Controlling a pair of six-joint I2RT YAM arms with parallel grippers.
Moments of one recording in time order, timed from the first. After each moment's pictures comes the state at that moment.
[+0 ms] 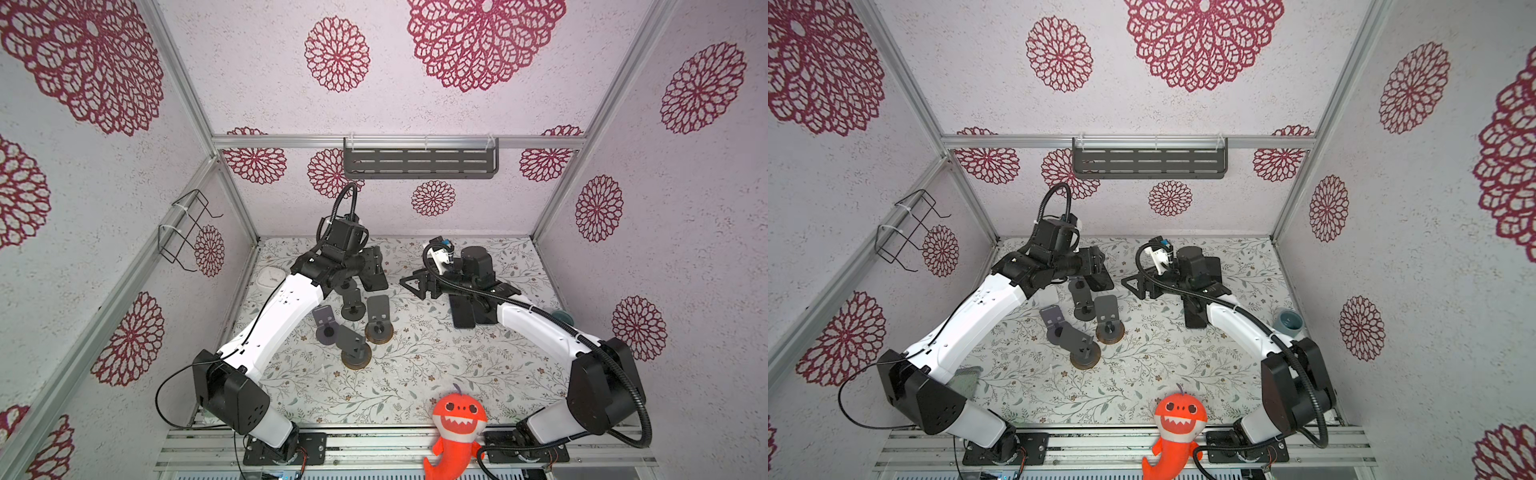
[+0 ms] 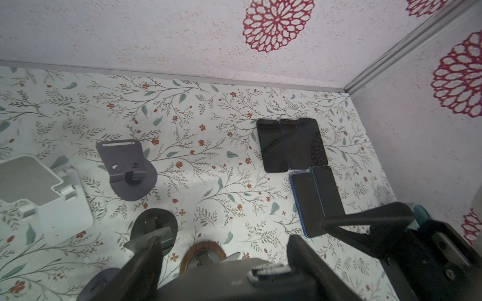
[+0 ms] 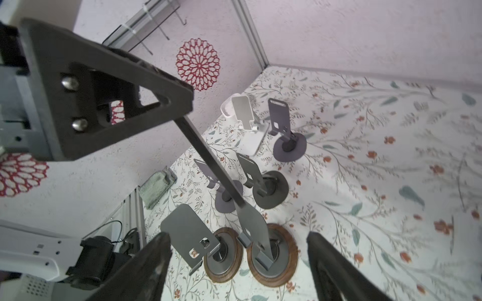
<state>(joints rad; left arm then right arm) -0.51 1.56 1.59 -0.70 -0.06 -0.43 0.49 1.53 1.13 0.05 -0.66 0.31</state>
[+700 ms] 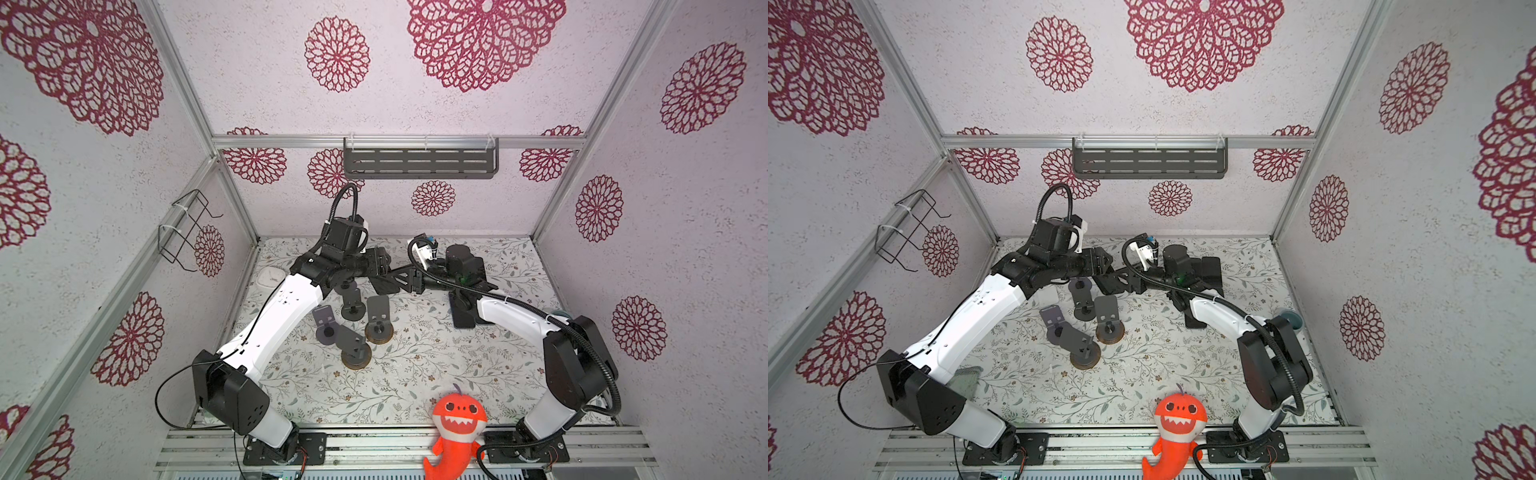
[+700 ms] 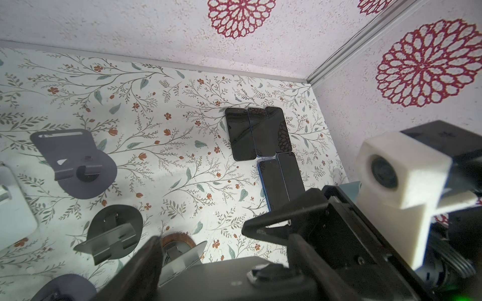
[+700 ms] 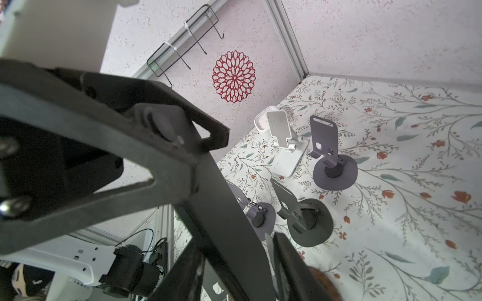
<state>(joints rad) -0.50 1.56 1.58 -0.67 0.09 -0.47 0.54 1.67 1.16 0.31 -0.77 0.47</state>
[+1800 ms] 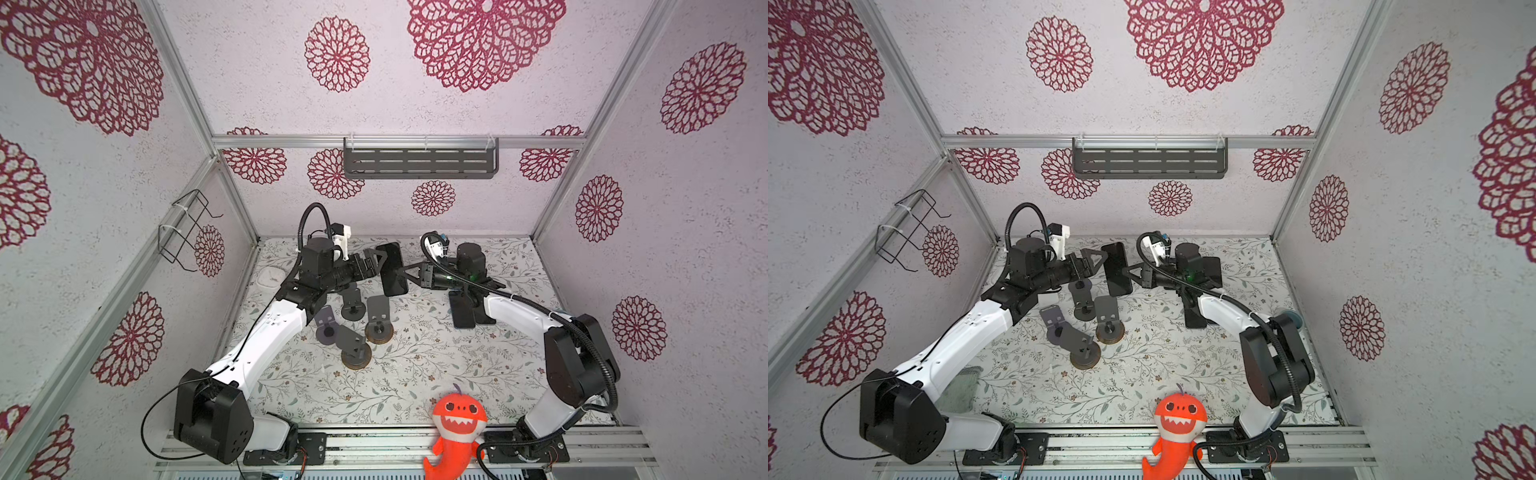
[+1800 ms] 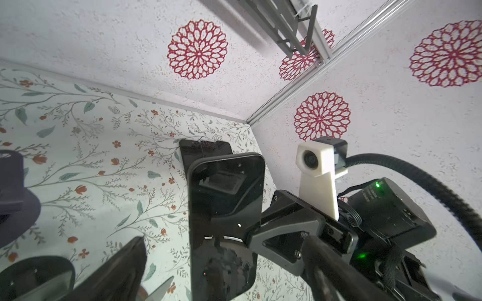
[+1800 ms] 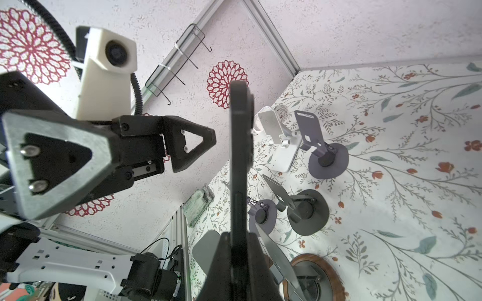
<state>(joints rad) -0.36 1.40 1.12 -0.02 0.40 -0.65 0.44 1.68 1.13 0.34 -0.85 0.62</state>
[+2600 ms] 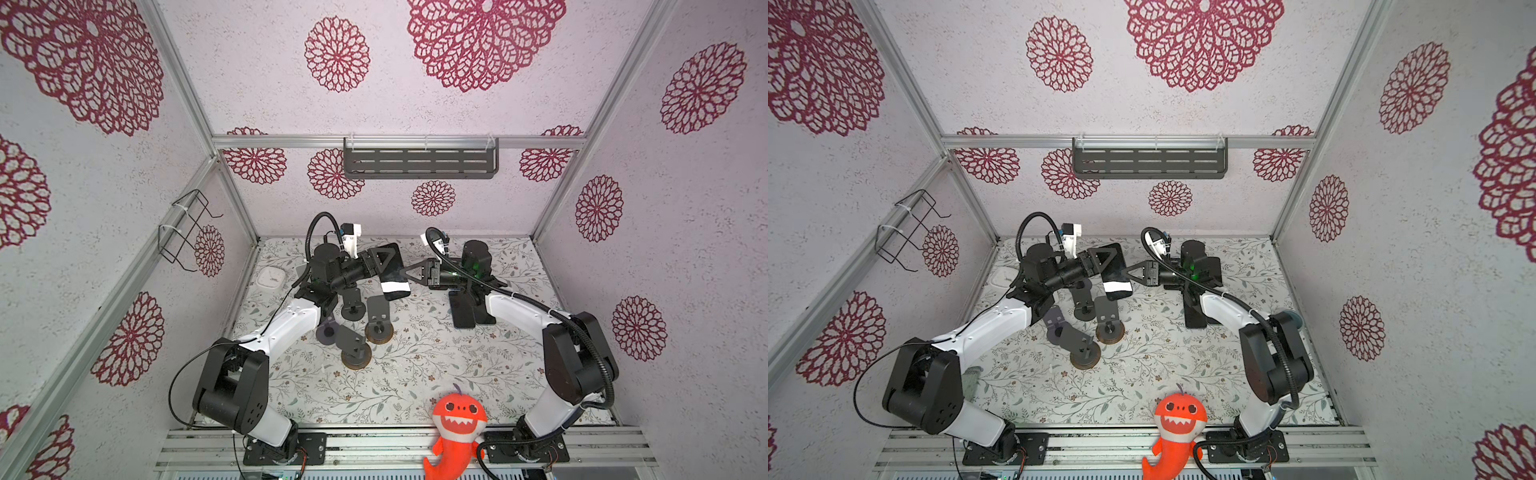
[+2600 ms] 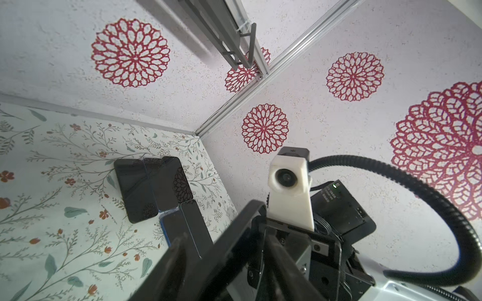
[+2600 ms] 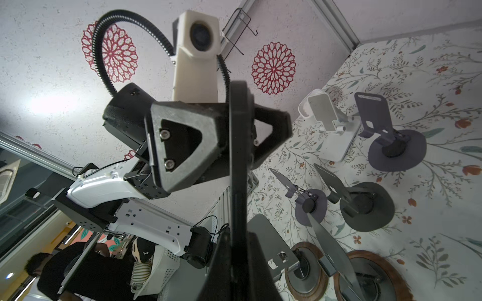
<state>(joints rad) -0.39 1.55 1.05 0.44 0.53 -0.81 0.42 1.71 1.14 0.51 -1.09 0.83</state>
